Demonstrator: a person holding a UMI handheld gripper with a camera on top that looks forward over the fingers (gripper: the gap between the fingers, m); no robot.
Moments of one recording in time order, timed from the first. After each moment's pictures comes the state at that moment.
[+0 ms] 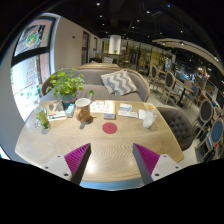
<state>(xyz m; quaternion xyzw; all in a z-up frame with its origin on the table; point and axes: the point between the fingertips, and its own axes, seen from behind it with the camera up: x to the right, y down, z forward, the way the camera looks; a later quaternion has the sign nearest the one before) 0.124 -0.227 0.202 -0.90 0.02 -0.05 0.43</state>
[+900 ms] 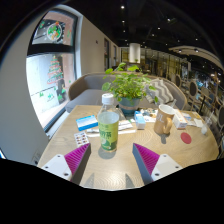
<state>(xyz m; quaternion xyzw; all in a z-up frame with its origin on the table) -0.261 -0.086 0.113 -0.87 -0.03 0.02 0.48</state>
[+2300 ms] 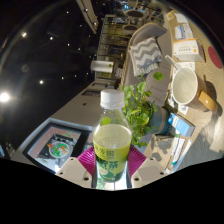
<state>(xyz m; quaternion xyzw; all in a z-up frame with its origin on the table) -0.209 0.122 0.253 -0.63 0.36 0.54 0.43</state>
